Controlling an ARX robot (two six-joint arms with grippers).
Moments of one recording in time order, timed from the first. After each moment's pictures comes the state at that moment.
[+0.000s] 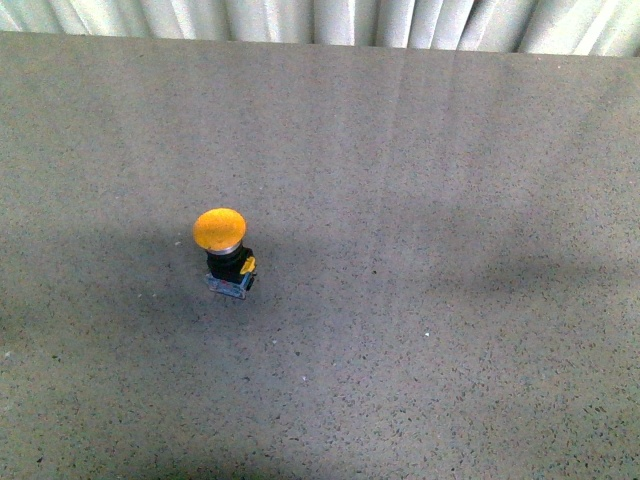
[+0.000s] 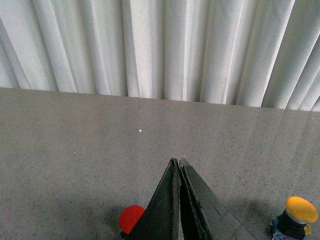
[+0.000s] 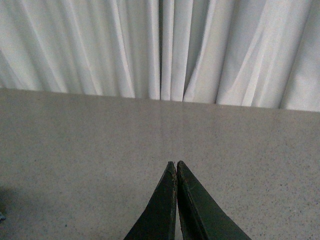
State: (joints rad) left arm 0.00 0.02 0.01 0.00 0.00 -0.01; right arm 0.00 0.73 0.05 0.68 0.00 0.01
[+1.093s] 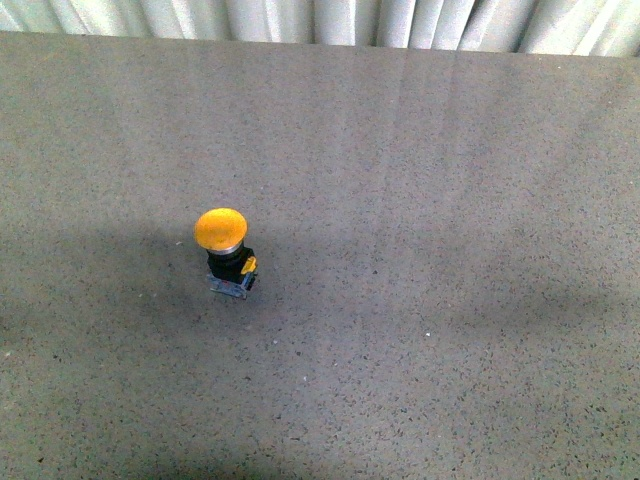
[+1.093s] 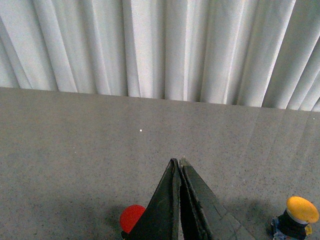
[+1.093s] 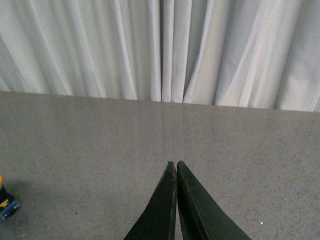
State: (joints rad) left arm 0.00 0.02 0.01 0.00 0.00 -0.01; right arm 0.00 0.20 0.02 0.20 0.00 0.01
